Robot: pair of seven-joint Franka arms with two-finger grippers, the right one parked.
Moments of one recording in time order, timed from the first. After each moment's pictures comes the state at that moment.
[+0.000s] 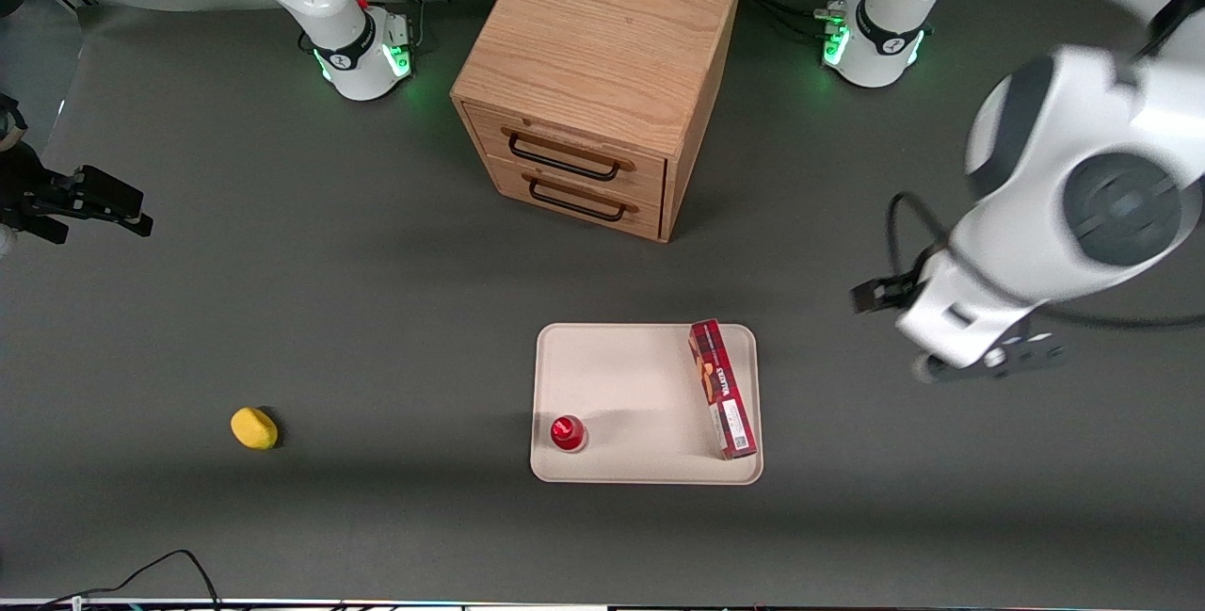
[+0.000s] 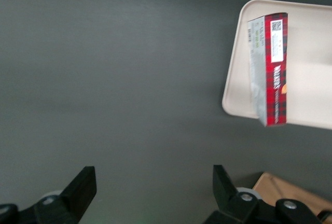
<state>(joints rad) -0.25 0.43 -0.03 -1.10 0.06 1.39 -0.36</state>
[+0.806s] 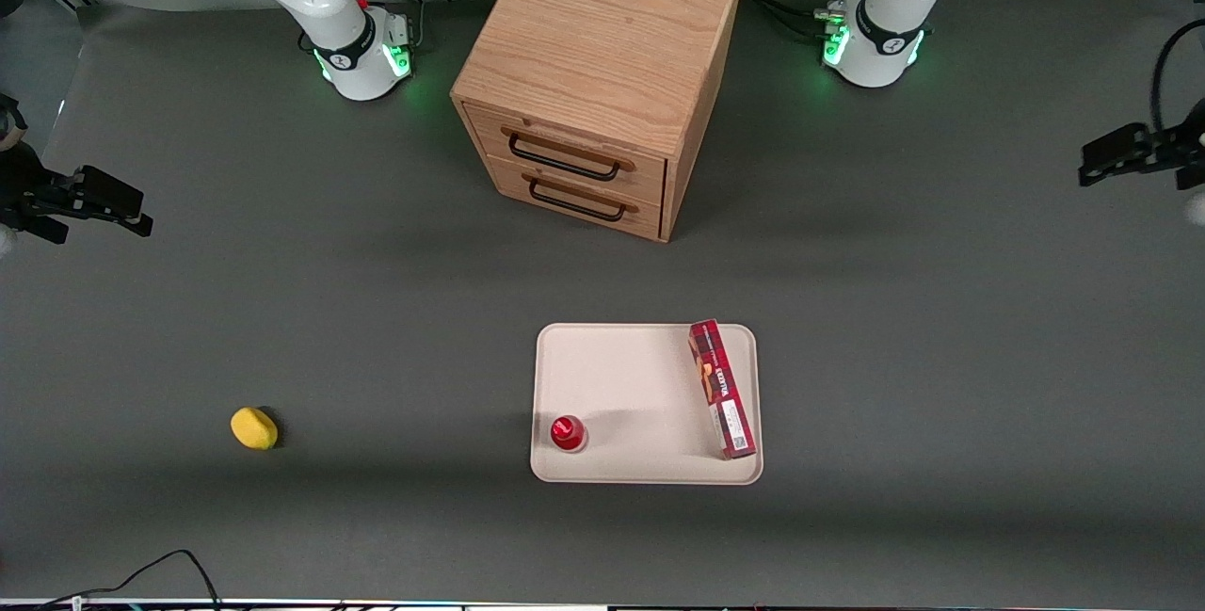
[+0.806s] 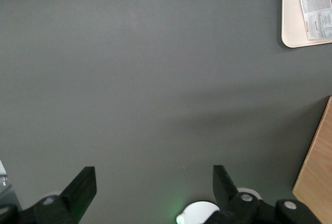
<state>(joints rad) -0.24 0.07 0.31 -1.44 0.03 1.39 0.23</state>
